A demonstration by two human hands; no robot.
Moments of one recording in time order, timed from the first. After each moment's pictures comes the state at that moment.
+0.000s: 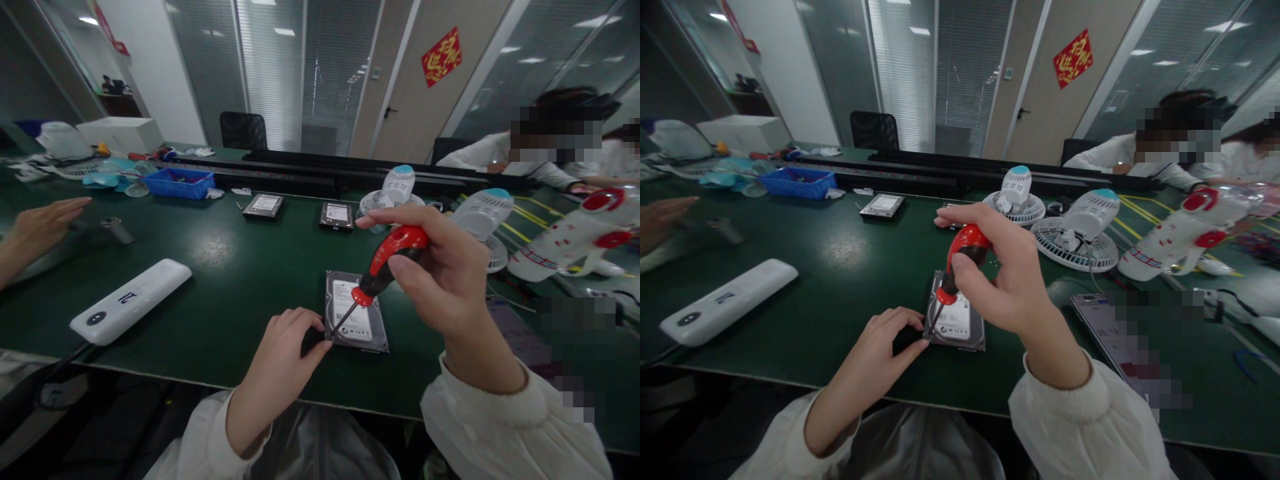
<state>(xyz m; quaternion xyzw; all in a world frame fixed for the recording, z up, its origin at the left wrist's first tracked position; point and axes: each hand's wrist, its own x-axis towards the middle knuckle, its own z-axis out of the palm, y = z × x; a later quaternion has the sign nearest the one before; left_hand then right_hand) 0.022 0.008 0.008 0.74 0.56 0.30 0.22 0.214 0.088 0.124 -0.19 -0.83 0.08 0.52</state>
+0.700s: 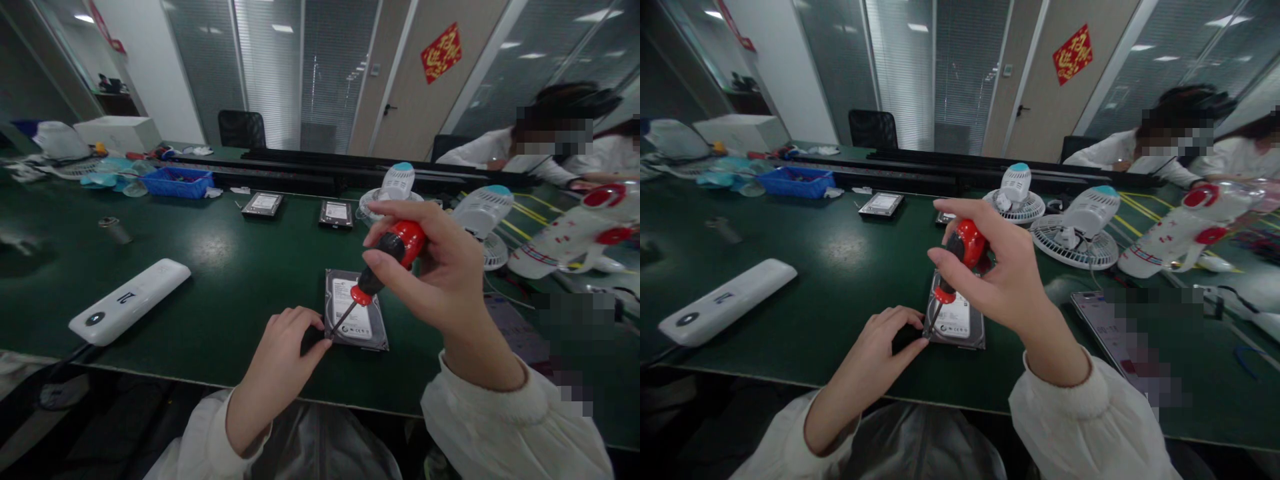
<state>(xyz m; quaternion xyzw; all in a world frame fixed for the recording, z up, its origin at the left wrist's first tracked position) 0.022 0.008 0.007 0.74 0.56 0.30 0.22 0.213 0.087 0.123 -0.22 -0.83 0.07 0.51</state>
